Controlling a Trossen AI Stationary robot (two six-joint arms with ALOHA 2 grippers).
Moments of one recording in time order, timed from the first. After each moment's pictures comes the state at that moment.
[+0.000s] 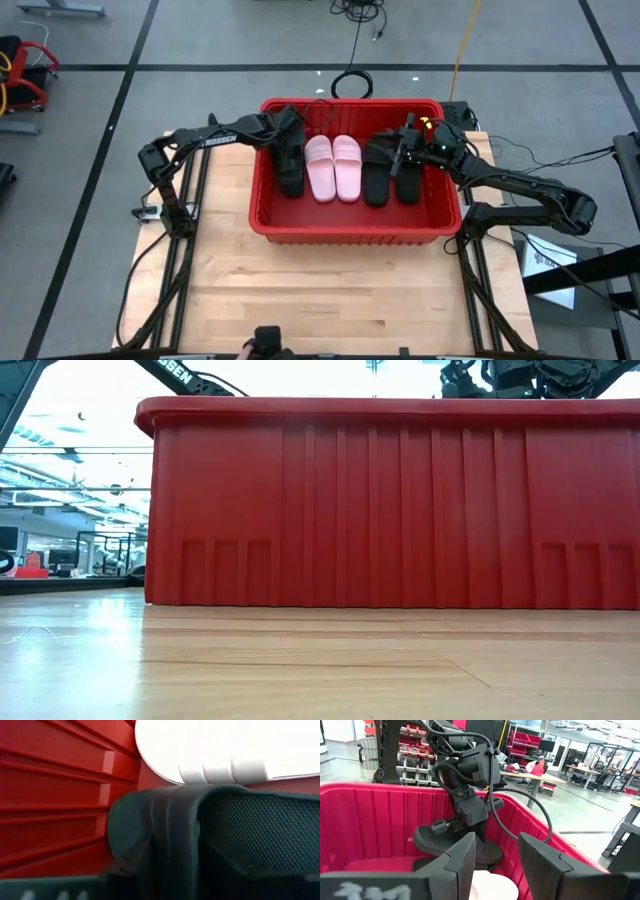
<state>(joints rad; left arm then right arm) 0.59 1.80 1.33 -0.66 -0.16 0.52 -0.60 1.03 0.60 0.39 -0.27 -0.20</state>
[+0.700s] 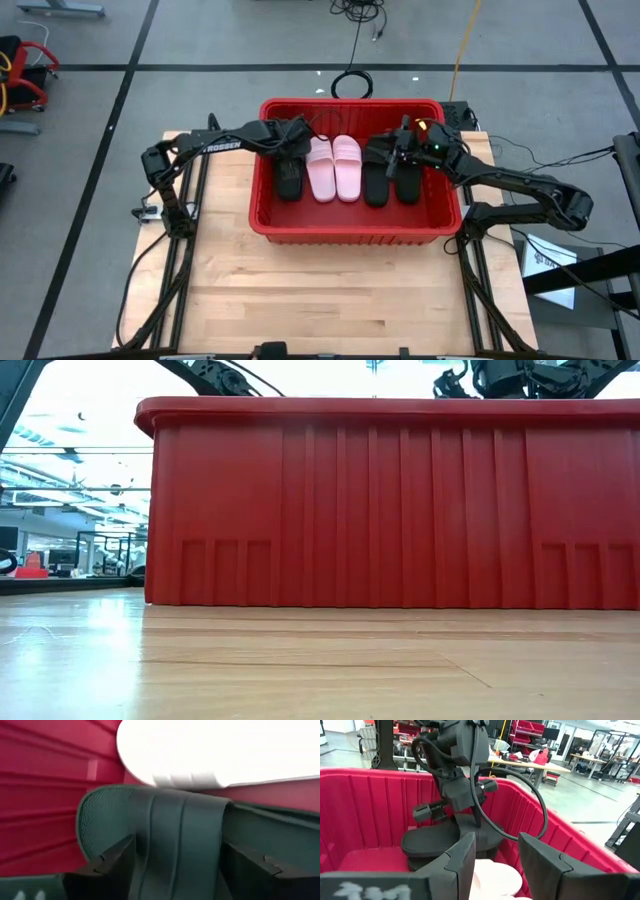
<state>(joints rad) 0.48 1.80 1.40 -0.78 -0.23 0.41 -0.60 1.08 0.60 0.39 -0.27 -0.20</state>
